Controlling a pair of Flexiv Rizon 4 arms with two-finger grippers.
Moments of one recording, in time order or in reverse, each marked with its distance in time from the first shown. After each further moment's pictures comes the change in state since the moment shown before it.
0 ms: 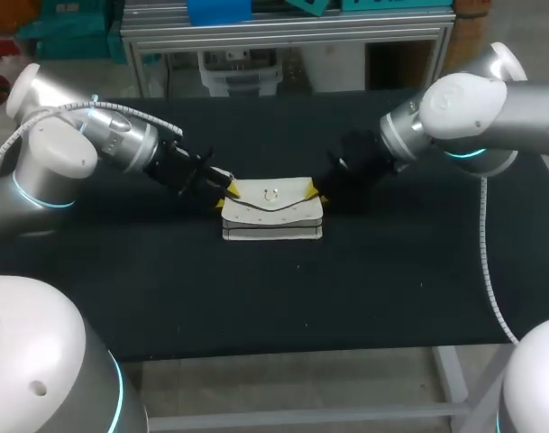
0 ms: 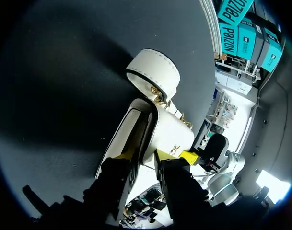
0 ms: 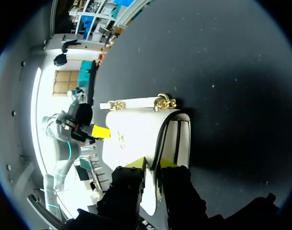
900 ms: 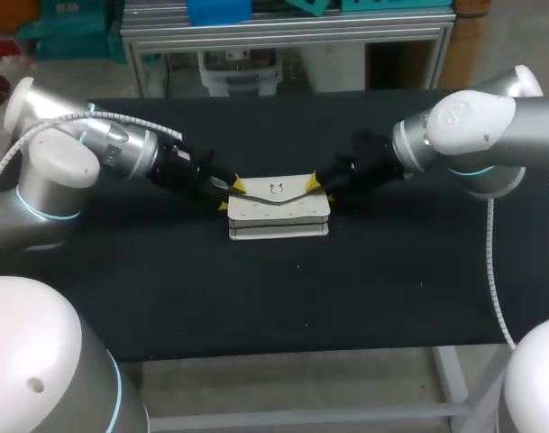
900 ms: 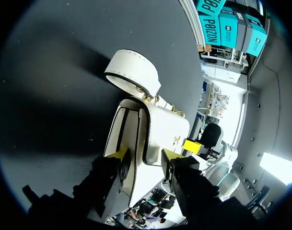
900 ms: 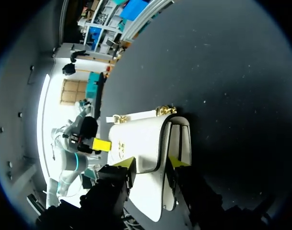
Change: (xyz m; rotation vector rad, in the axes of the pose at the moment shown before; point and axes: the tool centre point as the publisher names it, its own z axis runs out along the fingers) left arm 0.005 0.008 0.005 0.017 0.068 0.137; right arm -0.007 0.017 -0.007 -0.125 0.070 -0.016
